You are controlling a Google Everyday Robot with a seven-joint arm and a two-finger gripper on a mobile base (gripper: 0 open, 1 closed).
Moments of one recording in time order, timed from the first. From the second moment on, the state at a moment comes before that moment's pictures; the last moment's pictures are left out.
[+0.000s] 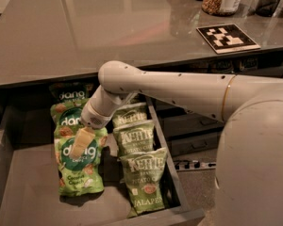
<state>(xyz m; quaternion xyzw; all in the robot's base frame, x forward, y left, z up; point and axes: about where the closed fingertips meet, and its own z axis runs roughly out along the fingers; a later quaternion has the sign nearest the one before) 0.514 0.201 0.671 -0.66 0.67 0.30 0.15</state>
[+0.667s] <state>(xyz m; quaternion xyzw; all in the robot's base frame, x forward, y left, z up) 0.509 0.209 0.659 -0.66 0.66 0.32 0.14</state>
